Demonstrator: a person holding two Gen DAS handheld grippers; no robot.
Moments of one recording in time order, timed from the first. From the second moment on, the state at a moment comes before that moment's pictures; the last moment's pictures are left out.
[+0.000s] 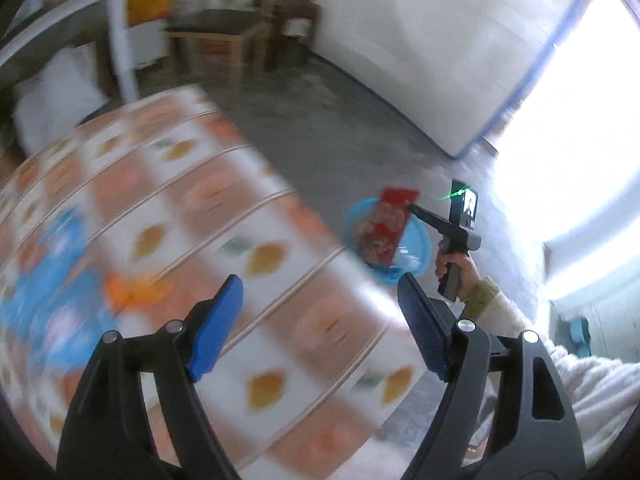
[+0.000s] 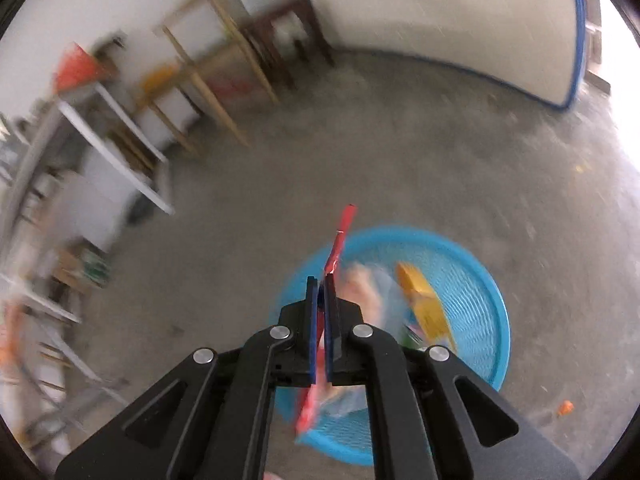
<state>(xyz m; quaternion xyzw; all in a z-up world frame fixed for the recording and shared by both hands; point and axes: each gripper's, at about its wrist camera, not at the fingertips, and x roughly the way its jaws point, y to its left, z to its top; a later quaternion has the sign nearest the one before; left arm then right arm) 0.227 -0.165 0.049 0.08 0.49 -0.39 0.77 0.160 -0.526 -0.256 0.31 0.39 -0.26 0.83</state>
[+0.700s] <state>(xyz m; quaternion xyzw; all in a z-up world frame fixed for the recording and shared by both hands) 0.184 0.038 0.018 -0.07 0.46 -0.30 0.83 0.065 -0.481 -0.139 0.30 0.36 -0.27 0.84</state>
